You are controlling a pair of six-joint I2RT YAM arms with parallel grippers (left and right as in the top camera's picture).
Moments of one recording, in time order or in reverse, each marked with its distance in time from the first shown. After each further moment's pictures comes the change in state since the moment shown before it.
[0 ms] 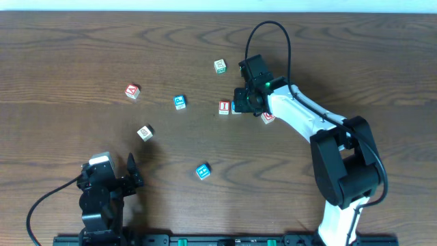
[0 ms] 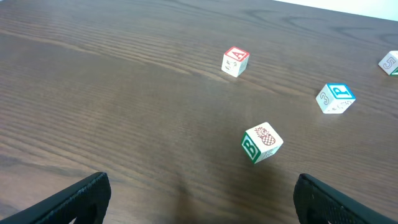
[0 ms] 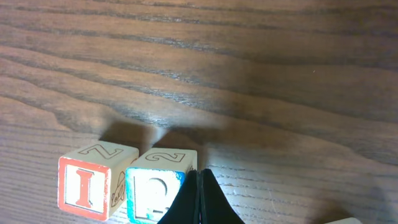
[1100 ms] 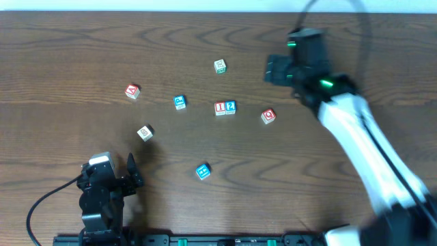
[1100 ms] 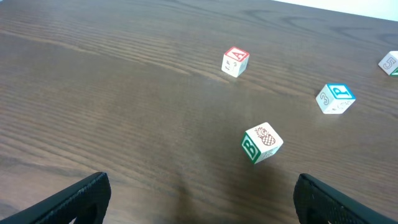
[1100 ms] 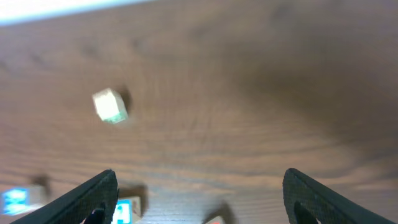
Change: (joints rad) left arm 0.000 0.000 0.000 0.000 0.000 0.000; right arm -0.163 -0.475 -0.010 -0.038 0.158 -0.067
